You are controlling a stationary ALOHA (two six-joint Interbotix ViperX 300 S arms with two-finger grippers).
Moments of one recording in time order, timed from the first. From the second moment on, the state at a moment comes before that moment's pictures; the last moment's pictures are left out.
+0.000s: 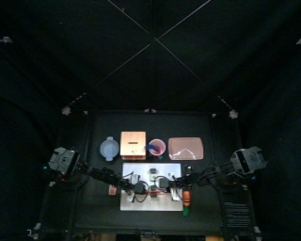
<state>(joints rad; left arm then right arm) -0.24 0.27 0.72 0.01 -0.28 -0.01 0.18 0.00 0.77 0.00 0.17 0.20</state>
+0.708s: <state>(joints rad) -0.21 0.21 0.73 0.08 -0.26 0.01 0.15 -0.01 0.76 -0.02 0.20 0.20</state>
